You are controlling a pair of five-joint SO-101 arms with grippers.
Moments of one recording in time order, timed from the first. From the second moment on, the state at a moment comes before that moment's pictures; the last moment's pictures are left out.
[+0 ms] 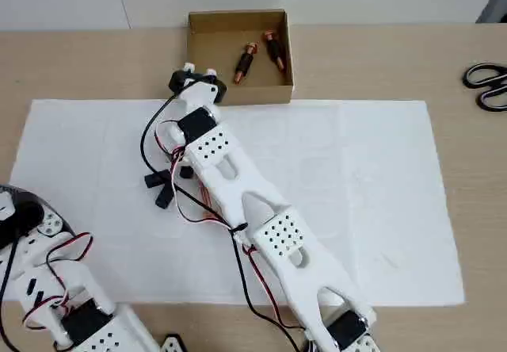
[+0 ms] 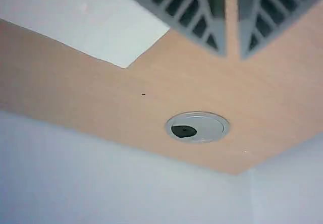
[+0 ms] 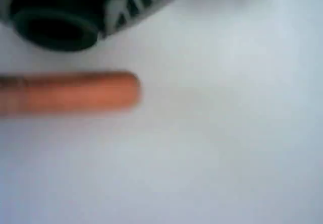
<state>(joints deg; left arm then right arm) -42.9 -103.2 96.5 20.3 3.0 -41.8 69.1 -84.6 92.9 -41.5</state>
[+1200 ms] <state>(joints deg) -14.4 -103.2 84.7 54.4 3.2 -36.8 -6.2 -22.3 89.1 -19.5</state>
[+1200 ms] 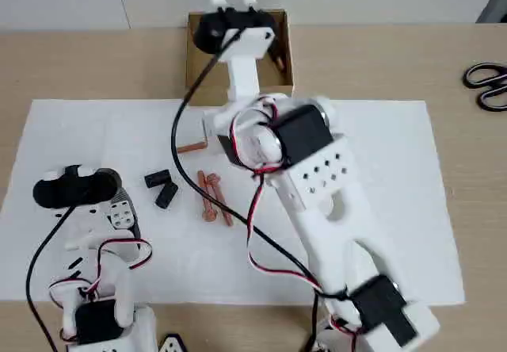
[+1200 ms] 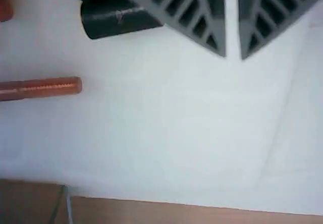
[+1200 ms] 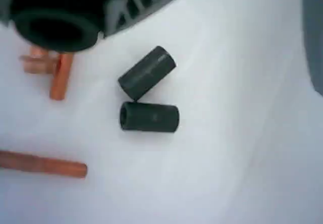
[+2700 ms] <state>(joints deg) -1.7 -8.1 10.4 86.9 -0.3 -13.0 -102.9 86.6 37.6 -12.3</state>
